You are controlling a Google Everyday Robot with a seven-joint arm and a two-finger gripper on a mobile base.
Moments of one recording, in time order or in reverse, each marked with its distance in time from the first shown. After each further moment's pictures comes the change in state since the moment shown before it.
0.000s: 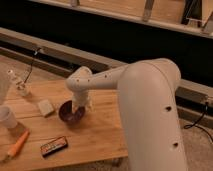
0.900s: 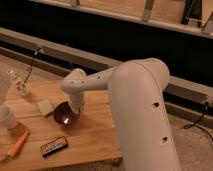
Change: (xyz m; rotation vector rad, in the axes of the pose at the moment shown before) arm 0.000 0.019 0.010 0.031 0.024 -0.066
